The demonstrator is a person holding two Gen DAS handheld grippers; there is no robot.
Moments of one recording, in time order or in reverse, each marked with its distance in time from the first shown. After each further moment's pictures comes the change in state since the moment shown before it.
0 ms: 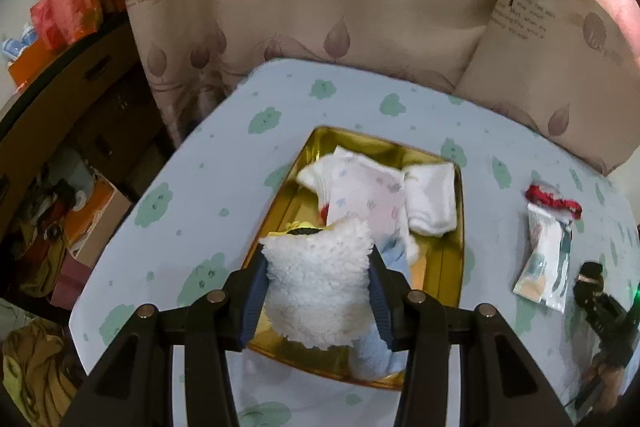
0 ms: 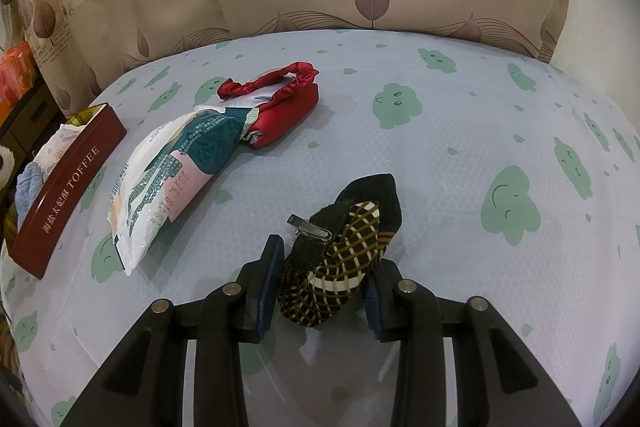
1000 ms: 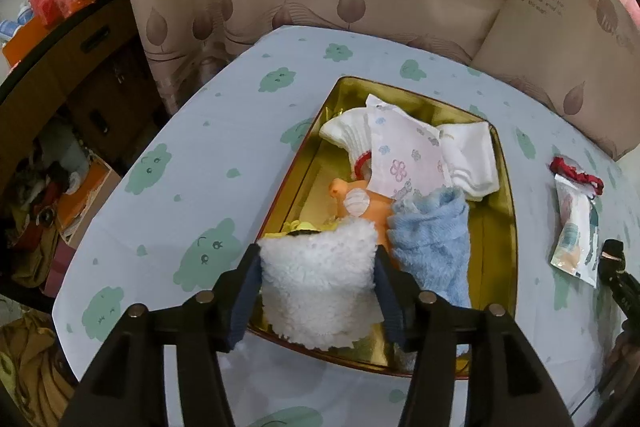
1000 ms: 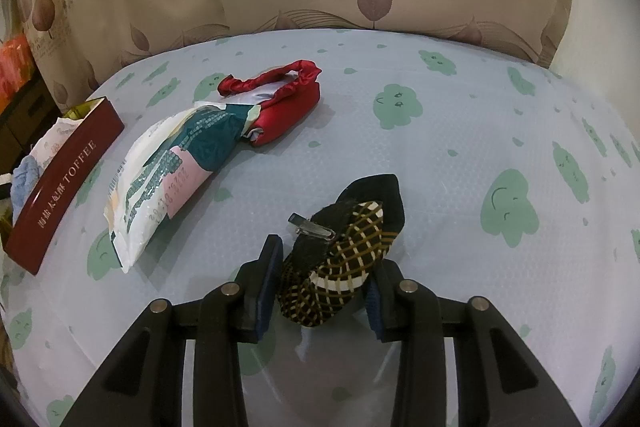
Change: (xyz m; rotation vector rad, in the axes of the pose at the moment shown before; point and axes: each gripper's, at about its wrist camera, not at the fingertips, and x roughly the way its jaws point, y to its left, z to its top) left arm 0.040 0.029 -0.030 -0.002 0.054 -0.008; right arm 0.000 0.003 0.001 -0.020 0.006 -0.018
